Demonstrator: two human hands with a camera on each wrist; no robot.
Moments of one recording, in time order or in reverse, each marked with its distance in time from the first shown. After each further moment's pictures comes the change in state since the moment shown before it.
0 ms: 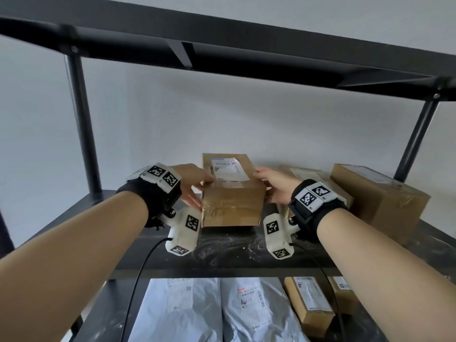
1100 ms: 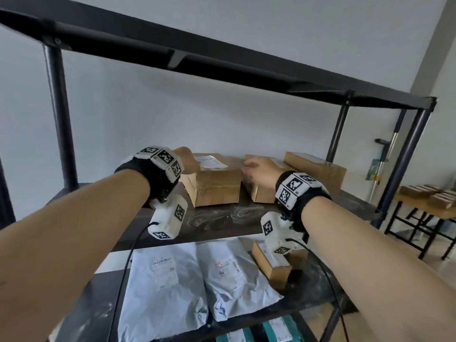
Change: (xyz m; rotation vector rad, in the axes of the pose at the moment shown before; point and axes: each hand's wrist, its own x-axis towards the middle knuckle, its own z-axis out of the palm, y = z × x) left_hand -0.067 -0.006 0.001 0.776 0.187 0.353; right_hand -0.119 -0.003 0.034 -0.720 0.372 -0.201
